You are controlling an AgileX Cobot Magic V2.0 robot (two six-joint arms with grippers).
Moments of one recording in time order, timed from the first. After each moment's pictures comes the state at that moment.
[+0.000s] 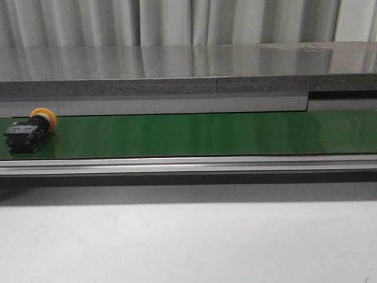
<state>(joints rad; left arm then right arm) -0.04 0.30 -0.31 -0.12 0.28 0.22 0.03 -0.01 0.03 0.08 0.12 -0.02</state>
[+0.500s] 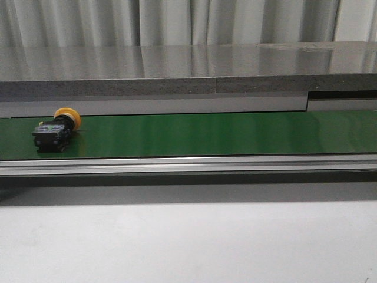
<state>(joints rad) -0.04 0.28 -0.27 -0.12 0.25 0.22 0.03 -0.01 0.03 0.08 0.12 -0.02</state>
